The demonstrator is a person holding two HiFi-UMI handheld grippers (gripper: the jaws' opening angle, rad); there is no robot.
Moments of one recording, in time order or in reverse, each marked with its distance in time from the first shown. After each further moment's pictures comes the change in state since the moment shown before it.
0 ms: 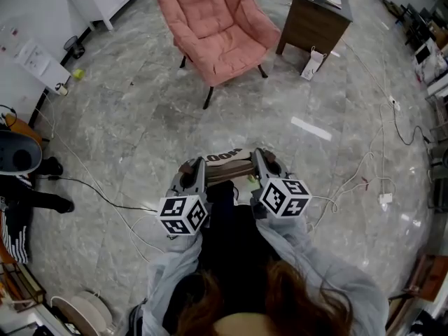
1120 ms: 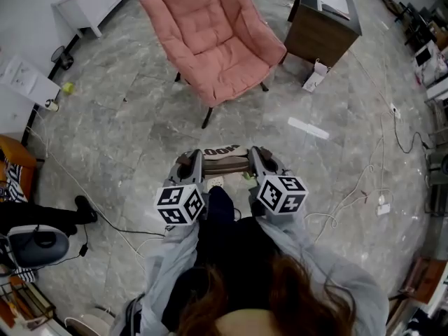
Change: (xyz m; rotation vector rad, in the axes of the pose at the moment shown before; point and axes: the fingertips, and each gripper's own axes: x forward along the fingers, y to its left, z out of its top) left arm 0.183 0.085 0.085 -0.019 0.053 -0.012; right arm 0.177 -0.024 0.085 -0.013 0.044 -0.024
